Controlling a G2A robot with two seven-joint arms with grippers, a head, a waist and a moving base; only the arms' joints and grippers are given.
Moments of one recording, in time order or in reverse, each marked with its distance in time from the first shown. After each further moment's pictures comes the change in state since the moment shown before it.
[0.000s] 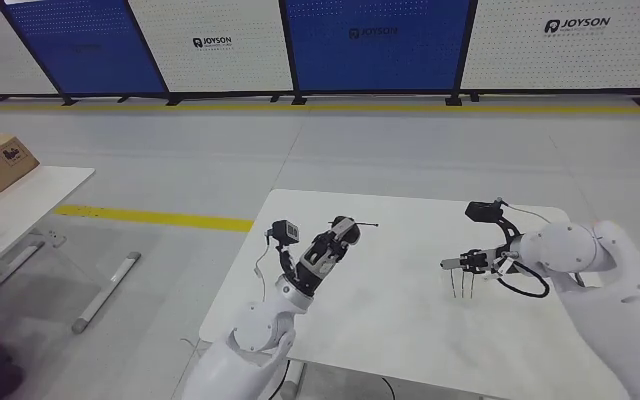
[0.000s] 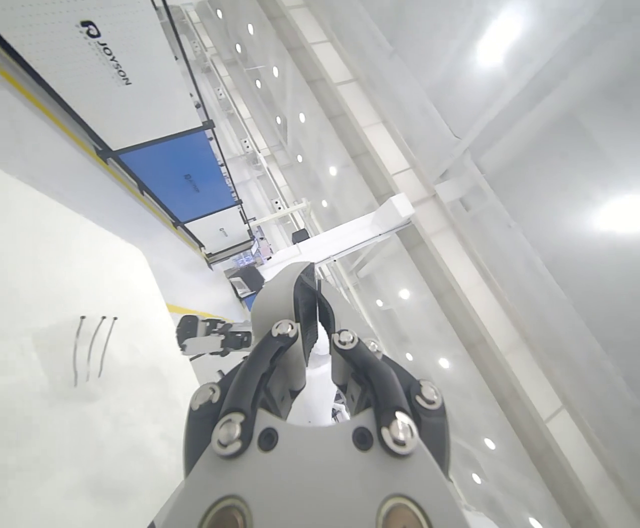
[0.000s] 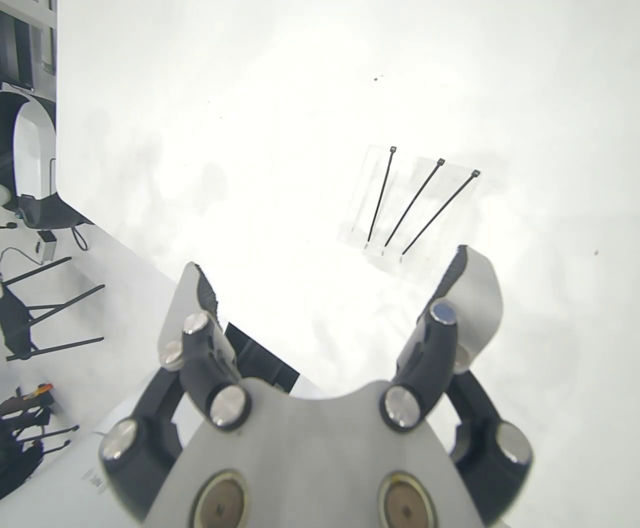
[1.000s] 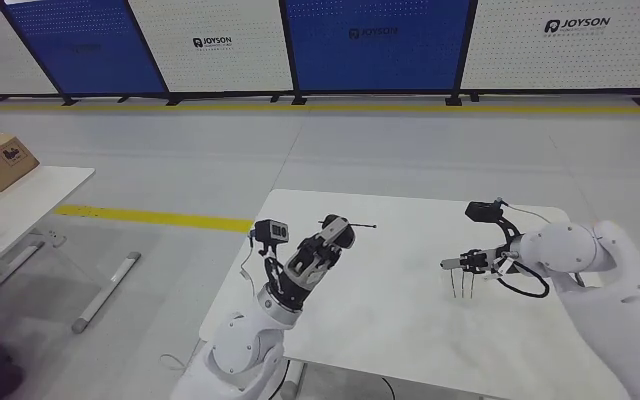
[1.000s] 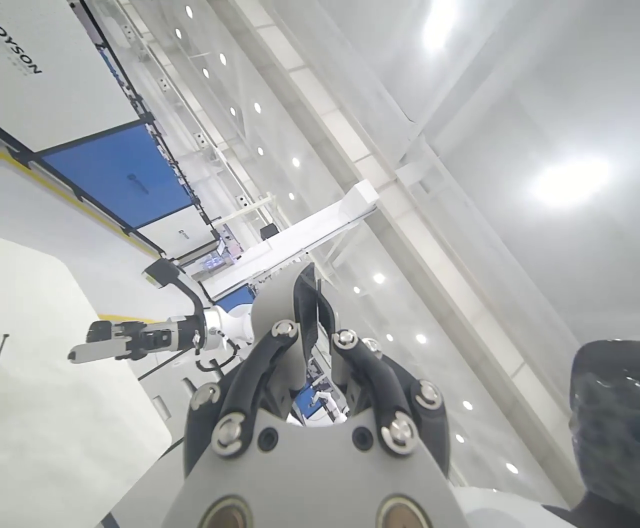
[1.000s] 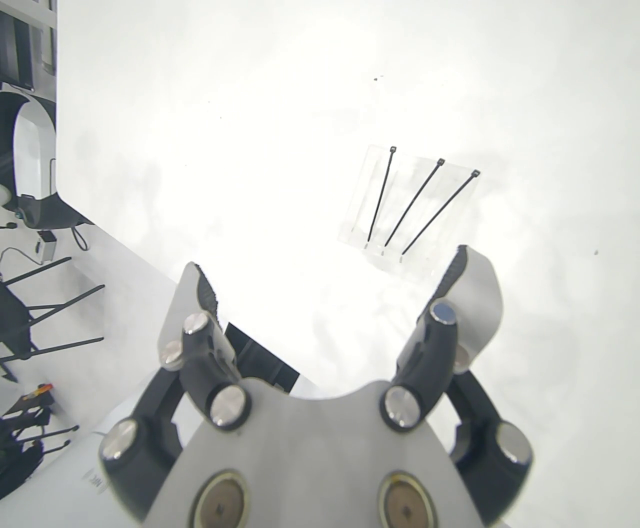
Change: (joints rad) left arm 0.124 0.002 -0.067 -0.231 0.005 0.000 -0.049; right arm 0.000 0.000 0.000 0.000 0.000 0.000 0.000
